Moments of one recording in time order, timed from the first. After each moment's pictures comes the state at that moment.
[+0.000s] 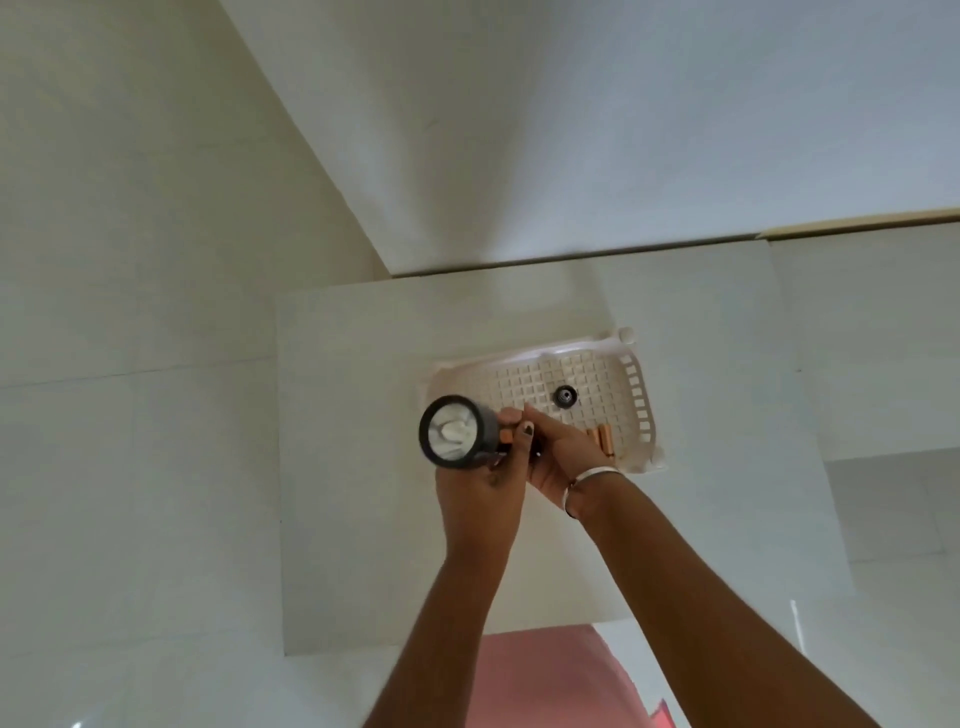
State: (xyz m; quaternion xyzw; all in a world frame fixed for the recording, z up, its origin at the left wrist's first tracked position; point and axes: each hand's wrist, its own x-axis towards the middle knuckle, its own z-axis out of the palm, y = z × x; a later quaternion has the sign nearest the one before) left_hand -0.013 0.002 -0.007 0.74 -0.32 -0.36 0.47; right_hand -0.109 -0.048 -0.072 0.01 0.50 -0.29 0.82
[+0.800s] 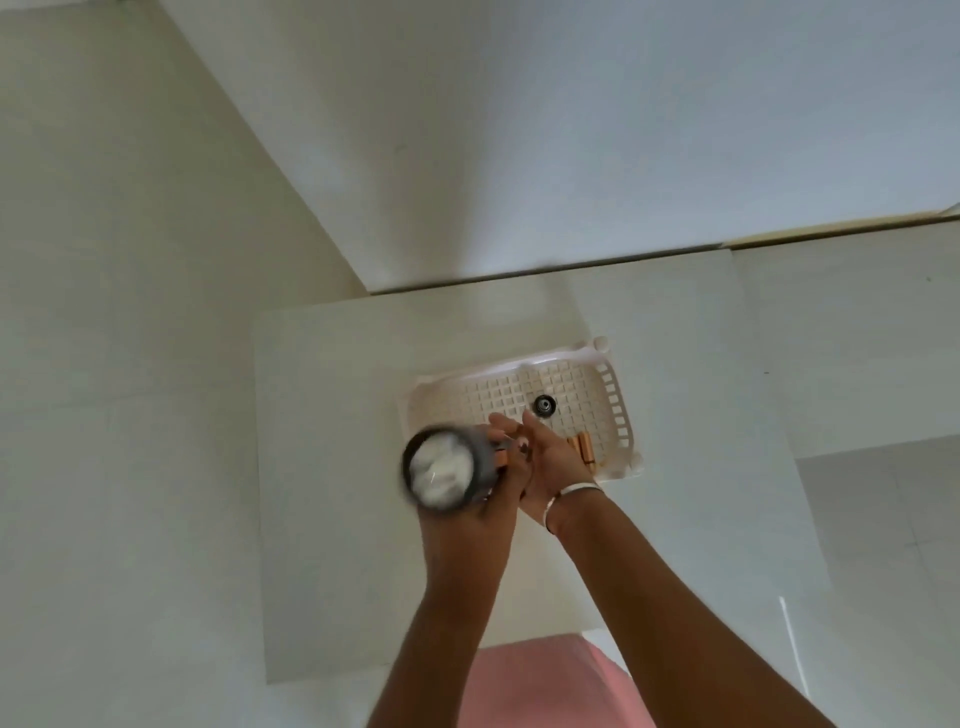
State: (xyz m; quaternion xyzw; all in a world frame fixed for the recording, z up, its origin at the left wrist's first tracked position) left_hand -0.012 0.007 0.001 0.72 -0.32 -0.43 0.44; right_hand -0.107 -0.042 -0.069 0.08 0.47 -0.31 0.82
